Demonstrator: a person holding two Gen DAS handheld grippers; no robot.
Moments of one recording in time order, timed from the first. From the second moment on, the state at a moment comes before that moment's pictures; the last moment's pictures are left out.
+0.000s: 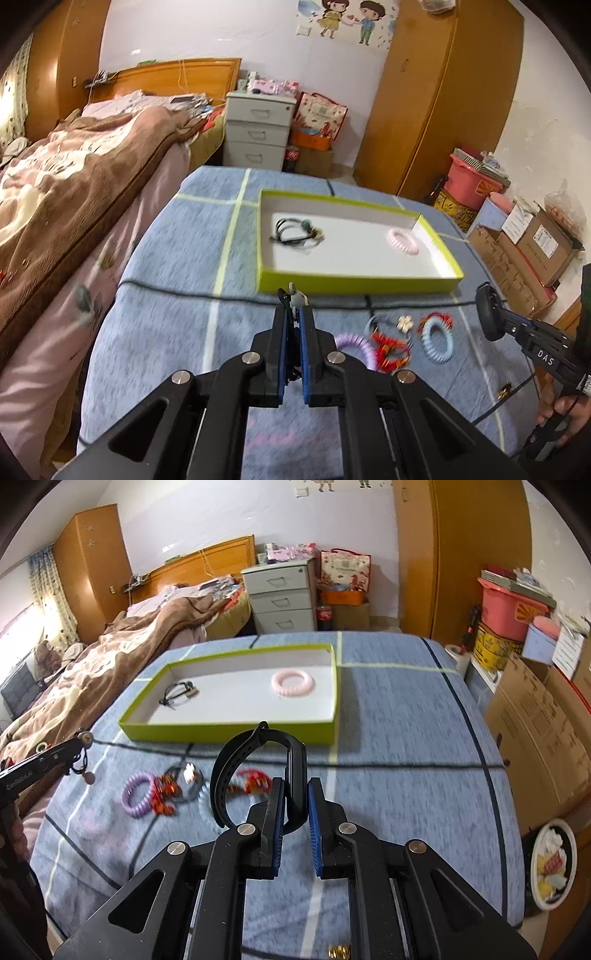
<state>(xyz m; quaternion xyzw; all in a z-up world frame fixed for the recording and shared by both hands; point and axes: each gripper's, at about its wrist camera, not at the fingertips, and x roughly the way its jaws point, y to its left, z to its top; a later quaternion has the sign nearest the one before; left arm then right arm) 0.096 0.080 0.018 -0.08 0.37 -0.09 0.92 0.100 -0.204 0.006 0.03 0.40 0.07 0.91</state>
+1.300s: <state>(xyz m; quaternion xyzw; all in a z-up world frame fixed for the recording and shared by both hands) 0.204 0.038 -0.012 -0.09 0.42 -0.13 0.89 0.285 -0.155 -0.023 0.00 0.47 0.11 0.88</state>
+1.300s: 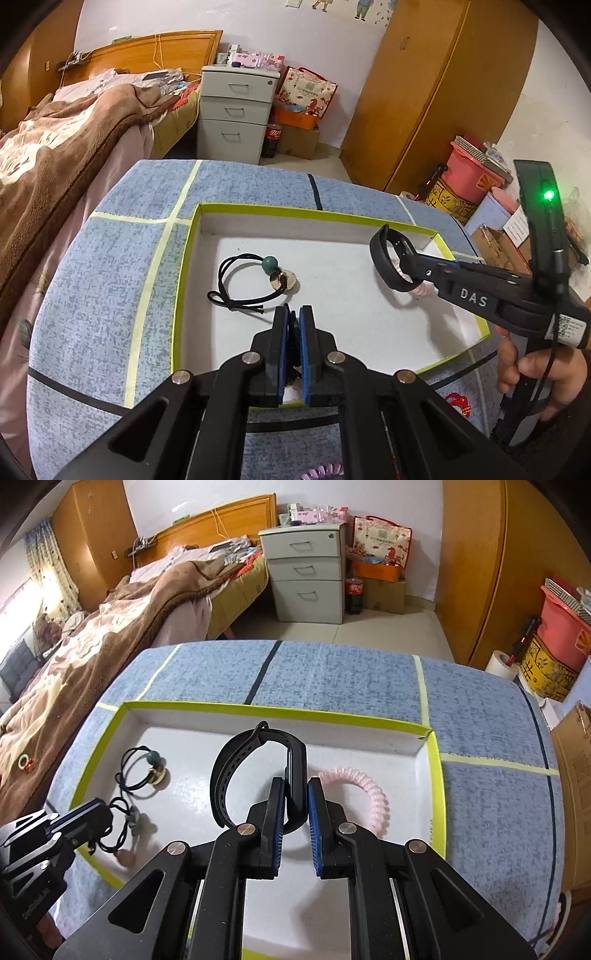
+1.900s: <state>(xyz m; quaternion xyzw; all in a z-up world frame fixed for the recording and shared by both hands) 0.212 0.044 -0.028 -0.10 0.44 -0.12 0.88 0.293 -0.153 -0.028 -0.01 0.48 0.11 0.87</state>
